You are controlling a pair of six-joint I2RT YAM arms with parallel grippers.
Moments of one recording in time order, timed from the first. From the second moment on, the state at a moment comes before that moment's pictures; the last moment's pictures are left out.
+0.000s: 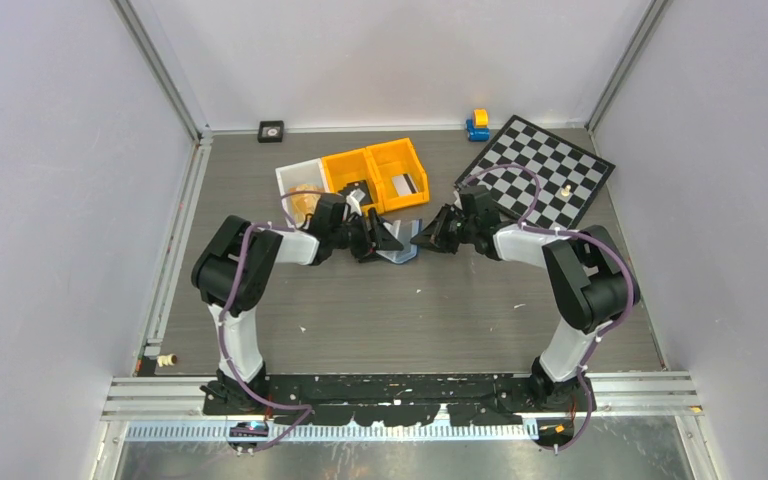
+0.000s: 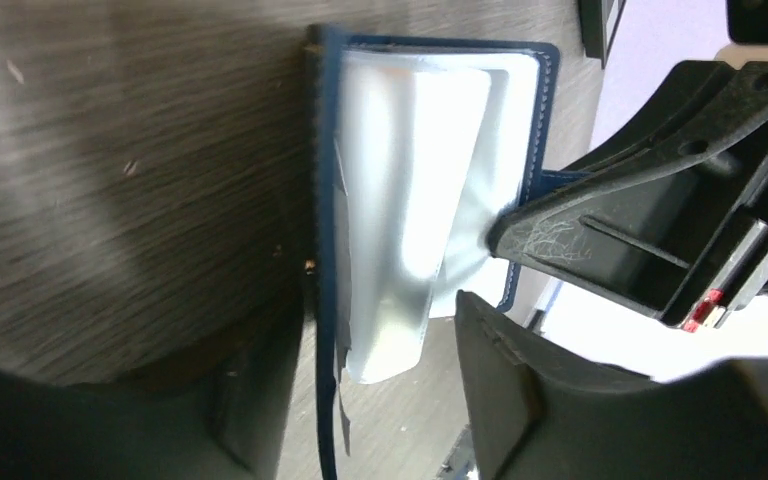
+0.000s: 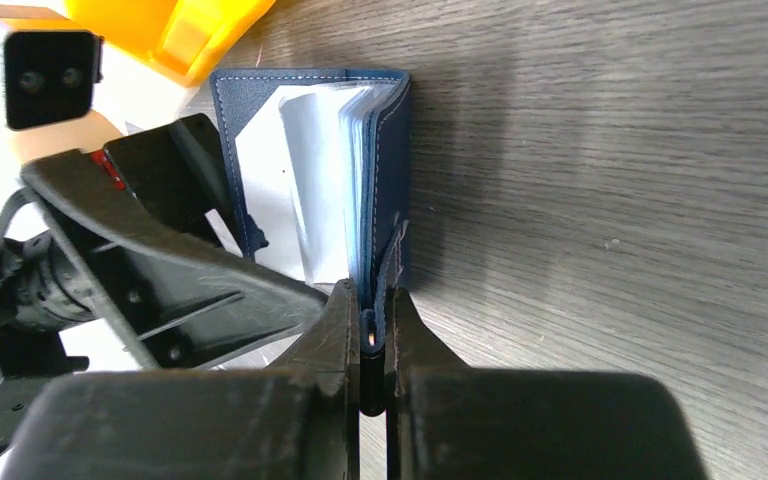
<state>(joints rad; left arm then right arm) -0.45 1.94 0.92 0.35 0.60 -0.88 0.39 1.74 0.88 0.14 -0.43 0.88</state>
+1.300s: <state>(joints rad) -0.43 1.69 0.88 0.12 0.37 -0.71 0.42 1.54 0.82 0.14 -0.41 0.78</state>
